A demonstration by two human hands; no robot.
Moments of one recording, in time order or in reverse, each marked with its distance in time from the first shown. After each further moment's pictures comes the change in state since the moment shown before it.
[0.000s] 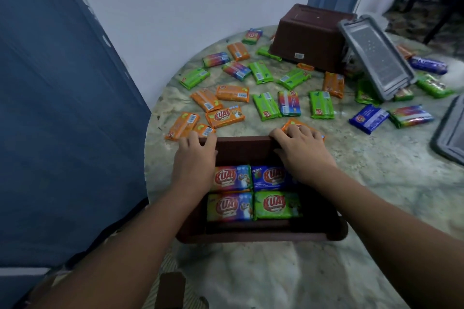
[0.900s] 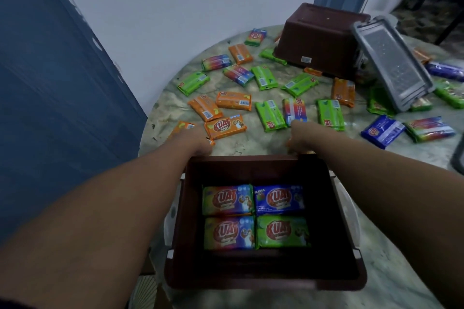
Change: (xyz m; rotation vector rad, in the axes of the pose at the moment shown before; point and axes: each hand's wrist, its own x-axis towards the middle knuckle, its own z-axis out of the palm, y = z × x) left_hand 0.134 -0.018 0.008 -0.013 -0.676 -0.274; right_hand 0.125 0.042 0.009 0.137 -0.535 0.401
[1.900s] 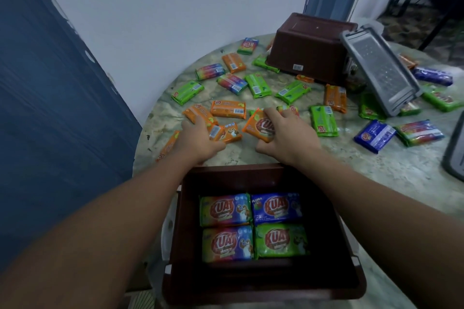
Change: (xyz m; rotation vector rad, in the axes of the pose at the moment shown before) left_hand 0.006 0.012 0.000 -0.312 0.269 0.091; right_hand -0.051 -0.021 -0.005 0.127 0.504 -0.327
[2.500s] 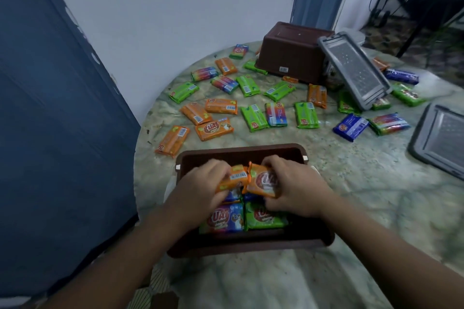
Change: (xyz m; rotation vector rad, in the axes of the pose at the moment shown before) left_hand -0.172 -0.029 0.021 -0.033 0.153 0.815; right_hand -0.141 0.013 0.001 0.028 -0.187 -0.222
